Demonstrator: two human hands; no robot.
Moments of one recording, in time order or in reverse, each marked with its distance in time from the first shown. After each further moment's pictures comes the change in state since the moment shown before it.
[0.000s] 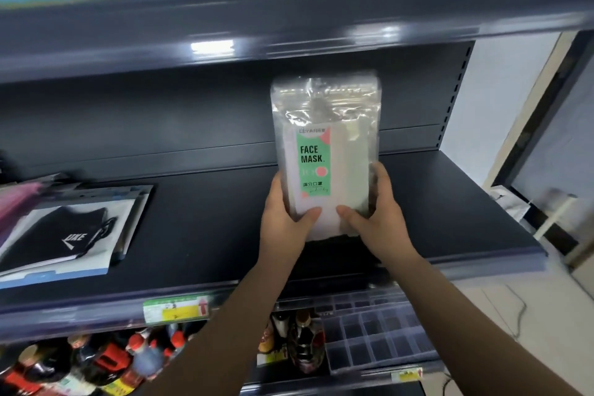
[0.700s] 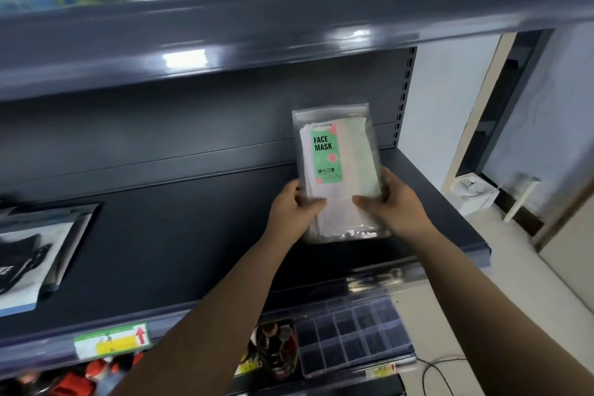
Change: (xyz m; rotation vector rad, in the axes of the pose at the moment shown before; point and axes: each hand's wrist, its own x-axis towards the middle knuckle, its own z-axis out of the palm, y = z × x) left_hand 0.035 0.017 0.093 0.098 -0.206 -0.255; right_hand 0.037 0.030 -0.108 -0.153 0.007 0.156
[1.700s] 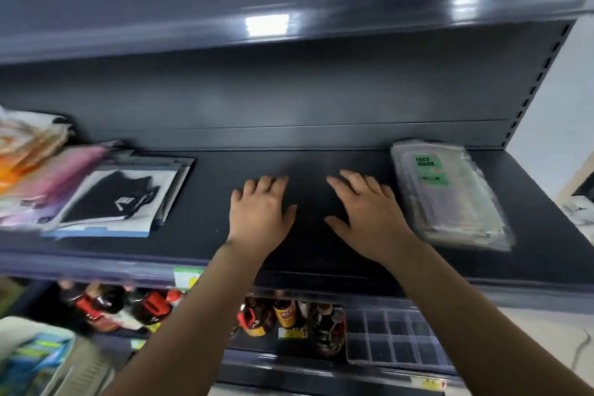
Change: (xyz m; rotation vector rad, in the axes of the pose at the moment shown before) left_hand -0.049 -0.045 -0.143 1.240 0.245 0.092; right_hand -0.028 -0.072 0.130 -0.874 -0.355 -0.531
